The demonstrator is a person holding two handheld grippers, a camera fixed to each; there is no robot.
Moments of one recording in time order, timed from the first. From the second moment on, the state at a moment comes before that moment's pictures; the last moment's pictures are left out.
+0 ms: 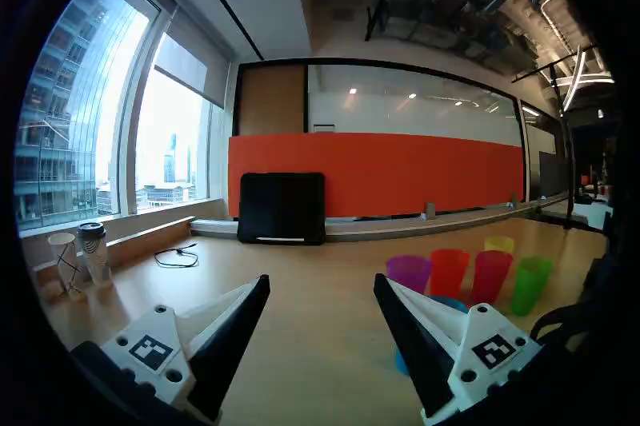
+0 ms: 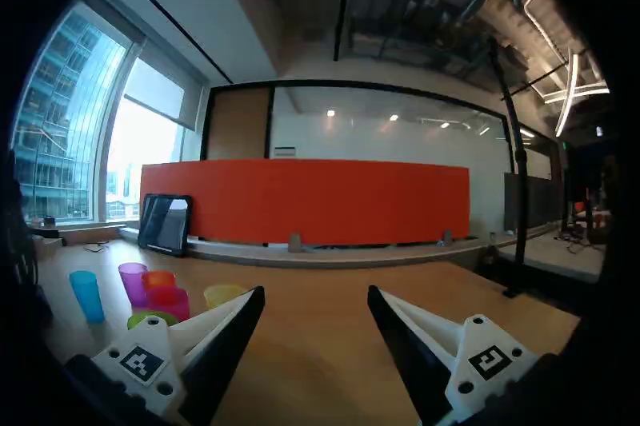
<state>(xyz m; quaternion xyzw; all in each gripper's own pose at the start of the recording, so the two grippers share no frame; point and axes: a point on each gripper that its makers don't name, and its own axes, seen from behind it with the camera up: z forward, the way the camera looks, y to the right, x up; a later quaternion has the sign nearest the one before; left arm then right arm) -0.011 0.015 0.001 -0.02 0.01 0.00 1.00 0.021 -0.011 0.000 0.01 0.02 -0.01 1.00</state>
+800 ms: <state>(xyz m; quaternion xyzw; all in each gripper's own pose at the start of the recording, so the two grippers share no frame) -0.011 0.015 0.001 -0.02 0.01 0.00 1.00 0.001 0.000 0.006 0.00 0.00 0.00 1.00</state>
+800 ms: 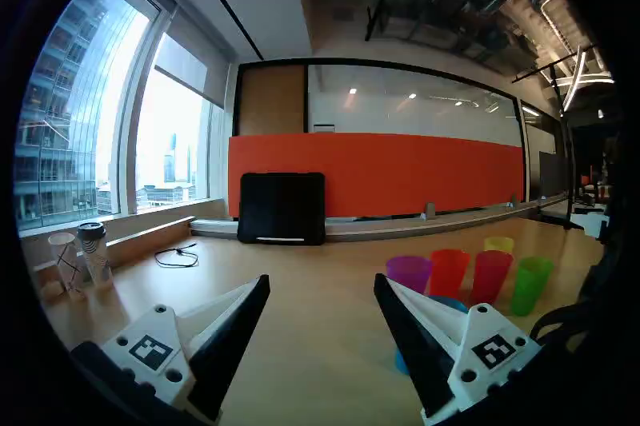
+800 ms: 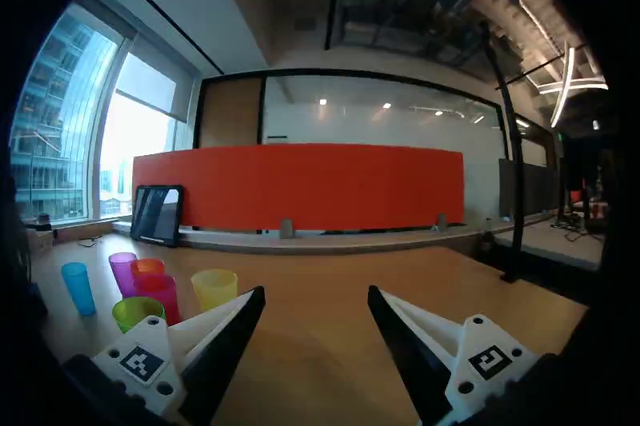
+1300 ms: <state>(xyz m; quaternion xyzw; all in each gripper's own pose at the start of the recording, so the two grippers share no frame) -0.012 0.015 0.000 -0.02 0.01 0.00 1.00 0.002 -0.002 0.002 0.00 0.00 0.00 1.00</state>
